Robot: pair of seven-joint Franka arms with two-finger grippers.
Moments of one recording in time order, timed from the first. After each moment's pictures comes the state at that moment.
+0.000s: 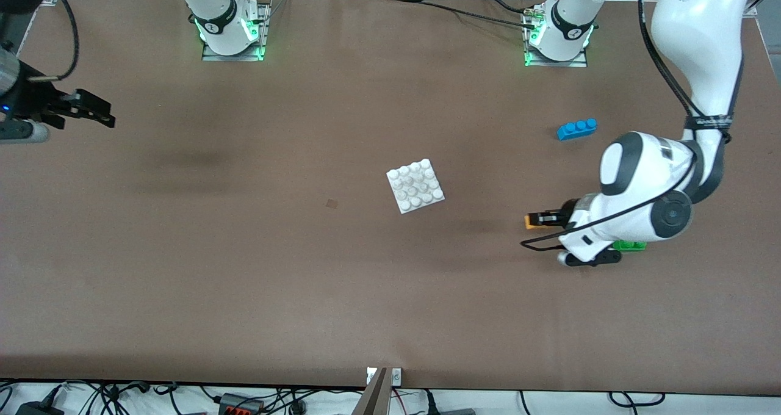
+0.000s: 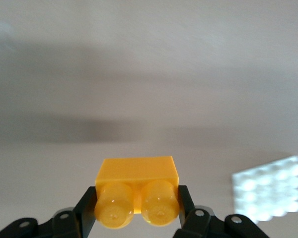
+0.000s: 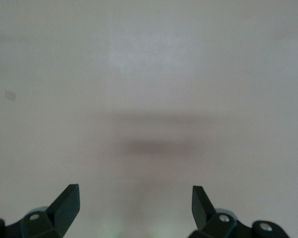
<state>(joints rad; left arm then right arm) 0.02 0.59 -0.29 -1.52 -0.10 1.88 -0.37 -0.06 -0.06 0.00 -1.74 -0.01 1.64 -0.09</state>
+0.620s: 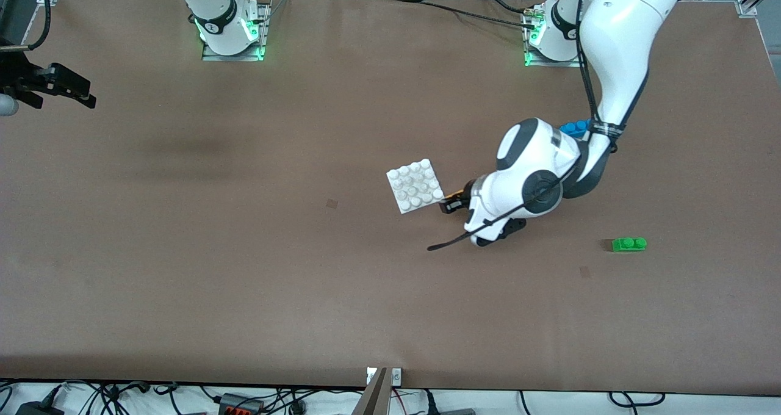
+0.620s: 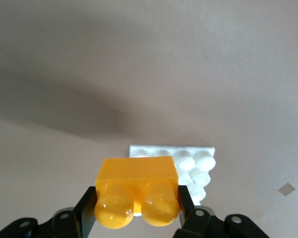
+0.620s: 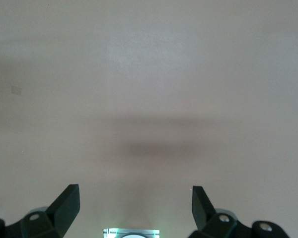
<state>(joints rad) -0.17 0.67 -0.37 -1.52 -0.16 2.02 -0.88 -0.07 -0.09 0.01 -1.70 -0.01 1.54 -0.08</state>
